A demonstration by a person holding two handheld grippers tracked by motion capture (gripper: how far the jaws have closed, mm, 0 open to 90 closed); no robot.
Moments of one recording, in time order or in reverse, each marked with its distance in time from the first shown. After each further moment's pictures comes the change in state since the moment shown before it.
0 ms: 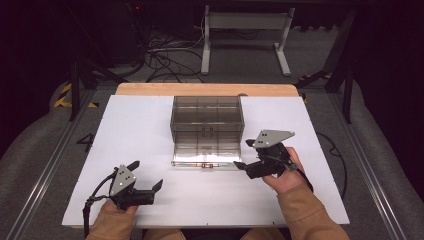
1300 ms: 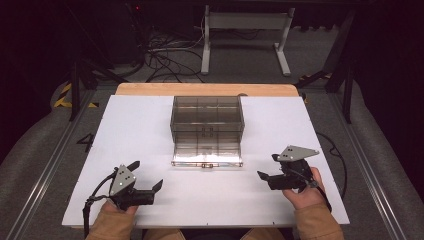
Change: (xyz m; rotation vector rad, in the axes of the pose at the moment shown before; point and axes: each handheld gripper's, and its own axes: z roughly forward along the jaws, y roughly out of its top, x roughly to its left) left arm 0.000 0.000 0.000 -0.002 -0.008 -0.009; right arm -0.010 -0.075 -0.021 0.078 -0.137 0.165
